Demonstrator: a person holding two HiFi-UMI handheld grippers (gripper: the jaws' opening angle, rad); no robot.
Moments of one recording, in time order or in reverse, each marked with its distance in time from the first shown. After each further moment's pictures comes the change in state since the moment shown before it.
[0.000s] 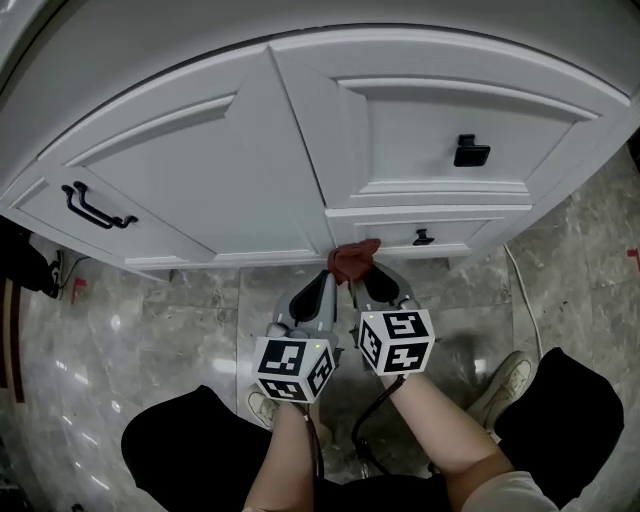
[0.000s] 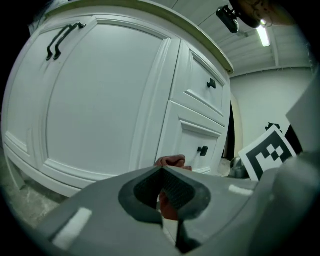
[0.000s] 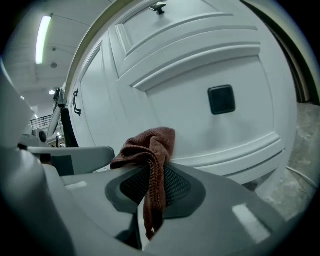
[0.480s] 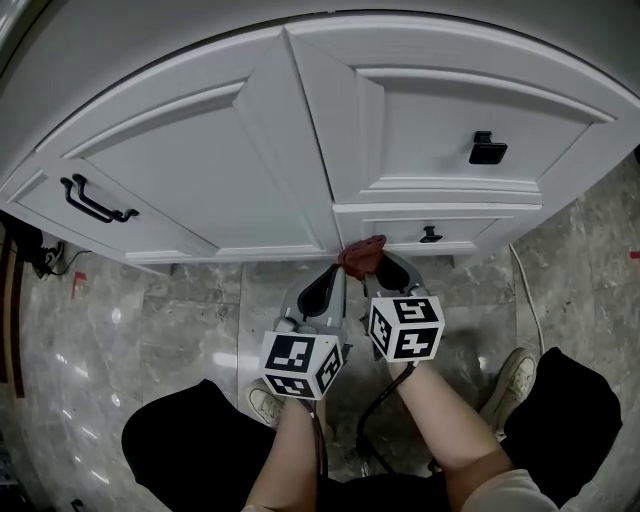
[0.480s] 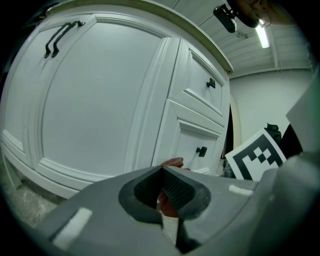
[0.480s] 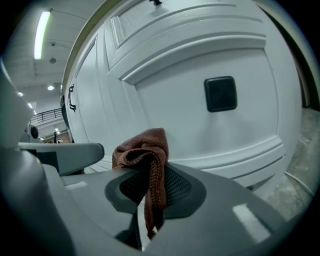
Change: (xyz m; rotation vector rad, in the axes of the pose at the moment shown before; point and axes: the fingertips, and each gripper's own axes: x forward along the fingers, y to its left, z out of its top) left arm 0.006 -0.003 -0.001 -0.001 -0.005 -0.018; right arm 0.011 -0.018 -0.001 -0.019 0.037 -0.031
